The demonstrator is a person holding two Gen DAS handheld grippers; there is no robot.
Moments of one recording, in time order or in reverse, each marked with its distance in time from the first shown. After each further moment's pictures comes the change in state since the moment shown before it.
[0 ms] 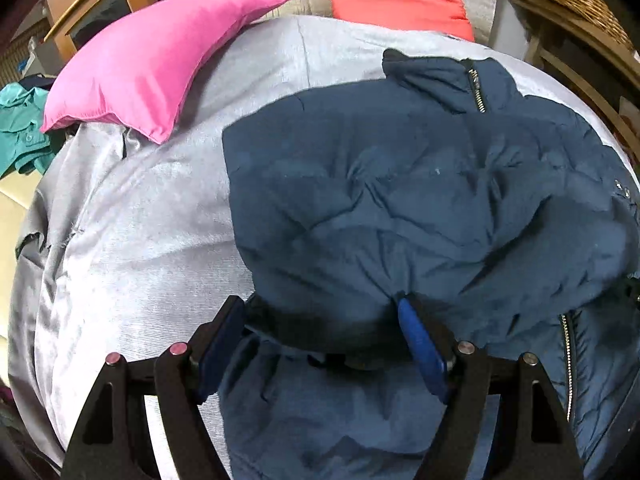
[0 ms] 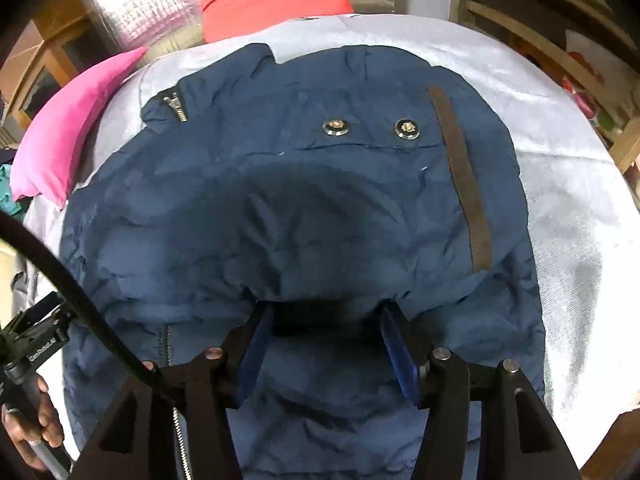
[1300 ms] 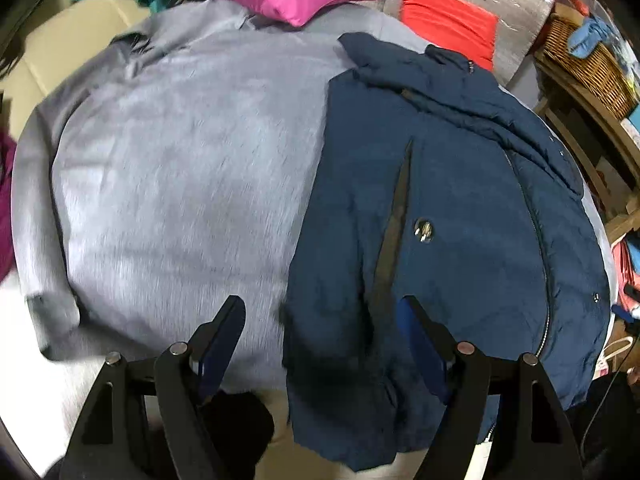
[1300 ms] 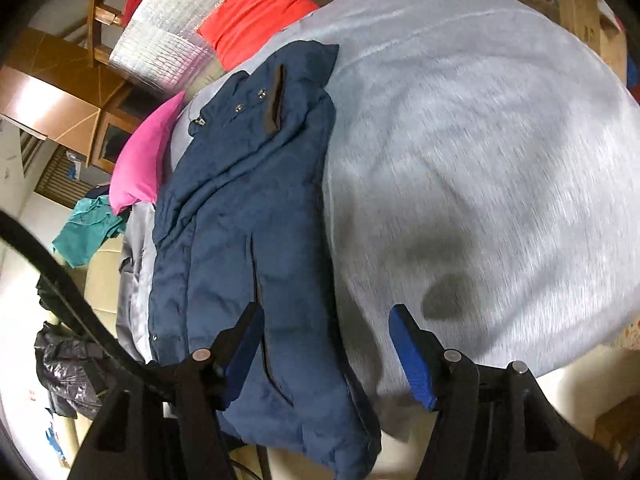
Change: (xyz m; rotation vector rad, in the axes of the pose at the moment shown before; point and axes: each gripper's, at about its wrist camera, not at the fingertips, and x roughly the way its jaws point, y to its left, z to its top) left arm -0.109 0.051 -0.254 -0.360 0.000 -0.131; right arm -0.096 -0.206 -0.137 0.166 0.049 0.422
